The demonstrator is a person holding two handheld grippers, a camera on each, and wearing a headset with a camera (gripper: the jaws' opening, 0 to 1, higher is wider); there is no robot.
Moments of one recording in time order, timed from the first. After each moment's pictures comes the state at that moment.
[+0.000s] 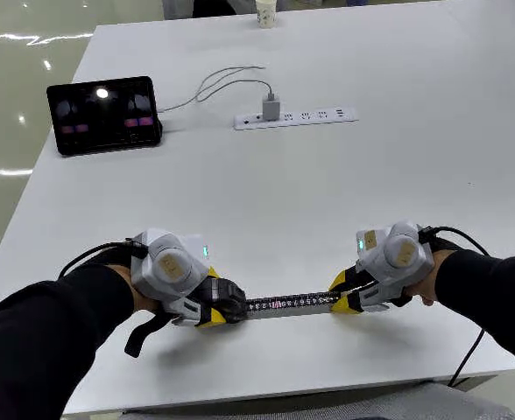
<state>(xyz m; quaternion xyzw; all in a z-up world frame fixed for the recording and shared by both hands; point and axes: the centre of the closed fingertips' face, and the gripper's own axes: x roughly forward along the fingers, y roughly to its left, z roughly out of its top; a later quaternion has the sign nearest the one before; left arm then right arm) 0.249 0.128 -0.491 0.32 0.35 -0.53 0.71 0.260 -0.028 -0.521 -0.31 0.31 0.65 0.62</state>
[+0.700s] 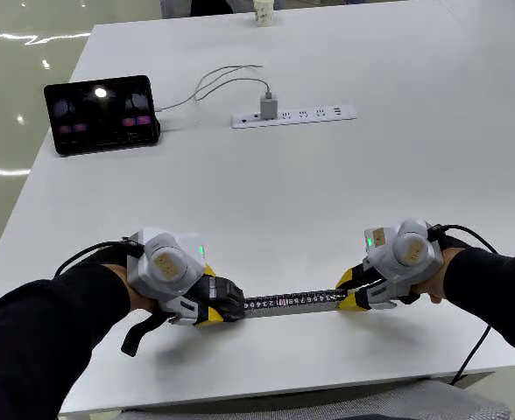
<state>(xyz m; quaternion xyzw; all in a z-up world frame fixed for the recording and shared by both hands) 0.249 0.129 -0.492 0.32 0.35 -0.52 0.71 0.261 -0.044 -0.522 -0.31 0.32 0.65 0.62</state>
